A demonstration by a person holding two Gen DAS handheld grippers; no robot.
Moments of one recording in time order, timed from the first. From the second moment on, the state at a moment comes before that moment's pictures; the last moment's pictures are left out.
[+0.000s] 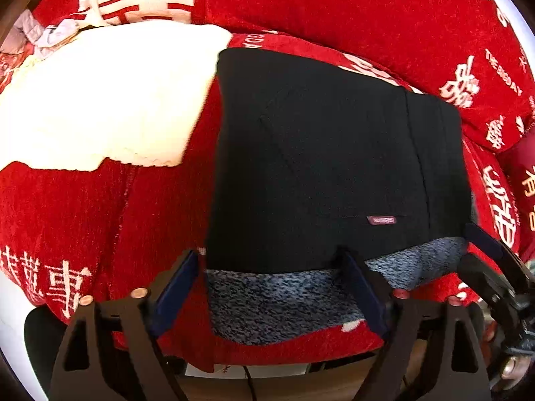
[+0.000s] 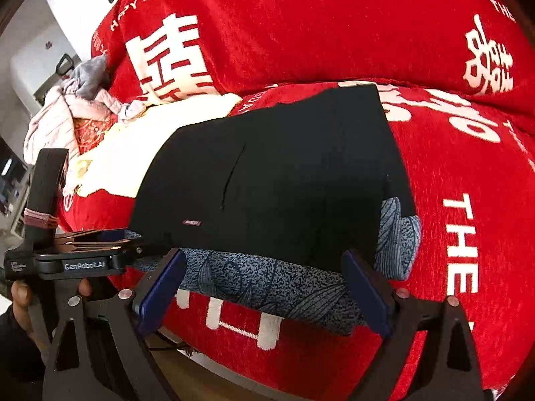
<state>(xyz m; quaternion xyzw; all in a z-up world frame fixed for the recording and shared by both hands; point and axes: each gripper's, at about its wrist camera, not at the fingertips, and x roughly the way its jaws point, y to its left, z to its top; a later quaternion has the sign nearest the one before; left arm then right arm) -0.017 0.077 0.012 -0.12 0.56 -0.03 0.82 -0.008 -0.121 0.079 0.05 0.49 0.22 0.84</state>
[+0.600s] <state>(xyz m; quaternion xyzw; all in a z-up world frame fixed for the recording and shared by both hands) 0.084 0.124 0.056 -0.14 0.55 0.05 0.82 0.086 -0.100 0.119 -0.01 0.46 0.21 0.86</state>
